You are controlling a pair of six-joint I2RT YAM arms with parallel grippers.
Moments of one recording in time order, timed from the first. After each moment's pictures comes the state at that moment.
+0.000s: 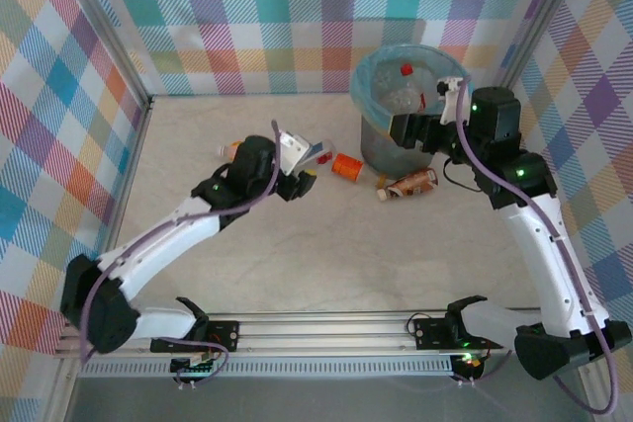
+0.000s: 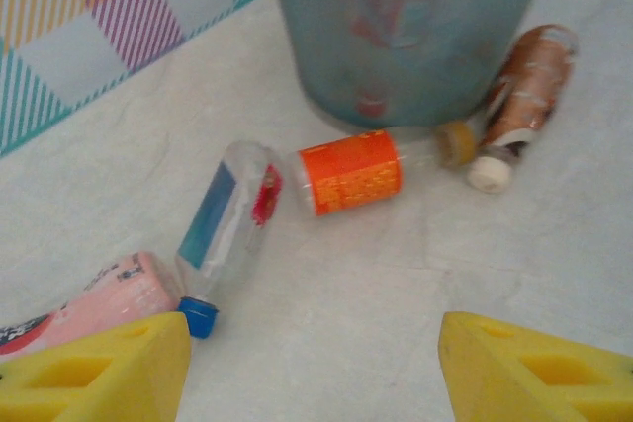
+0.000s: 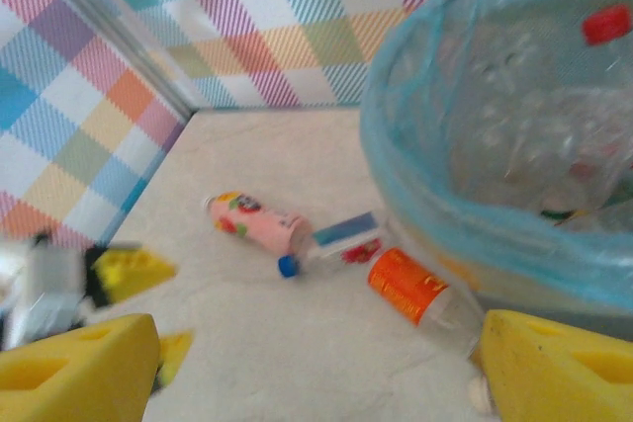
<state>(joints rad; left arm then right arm) -0.61 1.35 1.09 -0.30 0.01 0.13 0.30 1.12 1.42 -0.73 -0.31 0.30</state>
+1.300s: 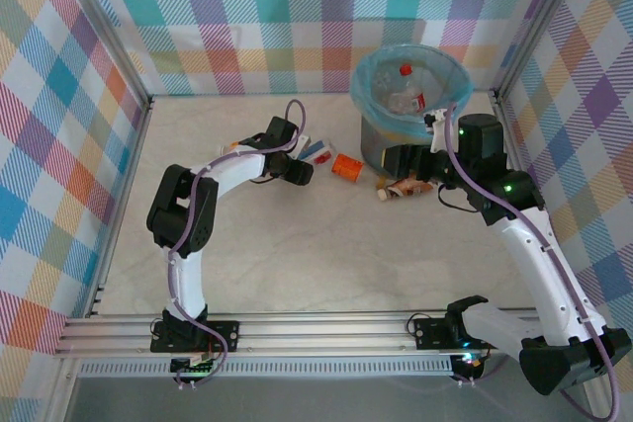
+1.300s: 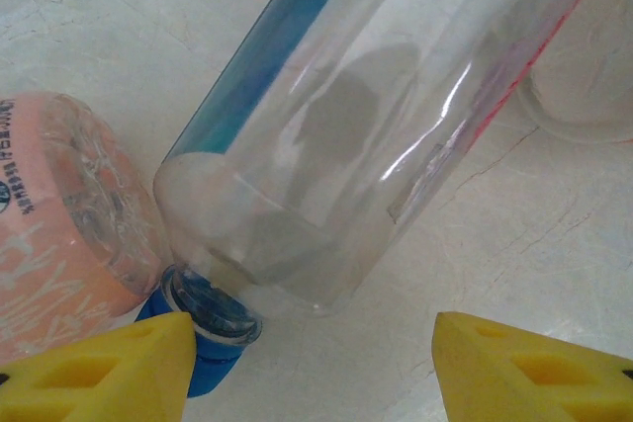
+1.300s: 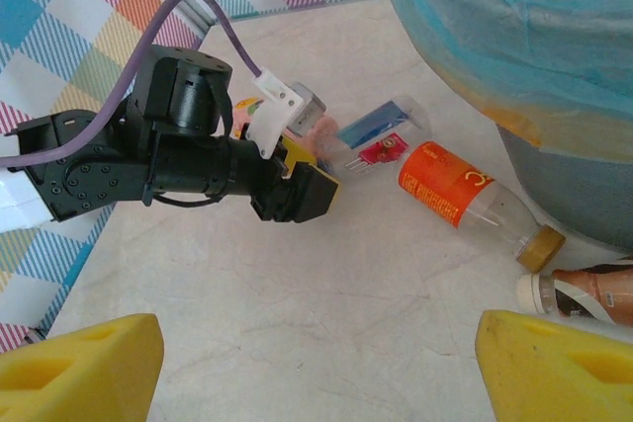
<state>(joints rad) -0.44 1.99 1.41 -0.45 0.09 0.00 0.30 1.05 1.24 -0.74 -0.41 0.33</state>
